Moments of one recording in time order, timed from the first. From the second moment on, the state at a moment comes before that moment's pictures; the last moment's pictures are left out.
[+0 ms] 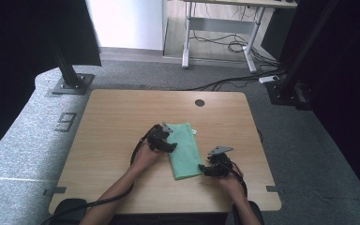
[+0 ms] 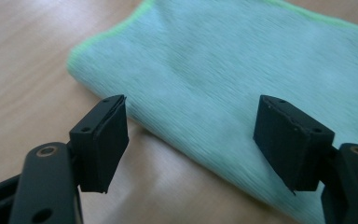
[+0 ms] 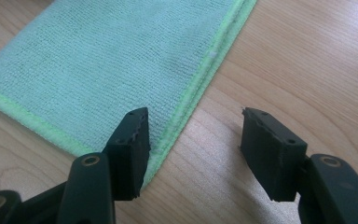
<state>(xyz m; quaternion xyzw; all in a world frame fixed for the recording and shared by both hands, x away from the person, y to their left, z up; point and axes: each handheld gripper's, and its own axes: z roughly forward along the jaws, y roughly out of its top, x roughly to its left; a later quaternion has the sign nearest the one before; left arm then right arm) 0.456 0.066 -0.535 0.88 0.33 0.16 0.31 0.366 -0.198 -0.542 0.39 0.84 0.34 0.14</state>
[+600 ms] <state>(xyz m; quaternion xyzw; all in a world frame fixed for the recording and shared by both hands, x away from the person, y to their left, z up) 0.386 0.069 -0.540 0.88 0.32 0.12 0.33 0.363 -0.194 -0.542 0.39 0.85 0.34 0.14</state>
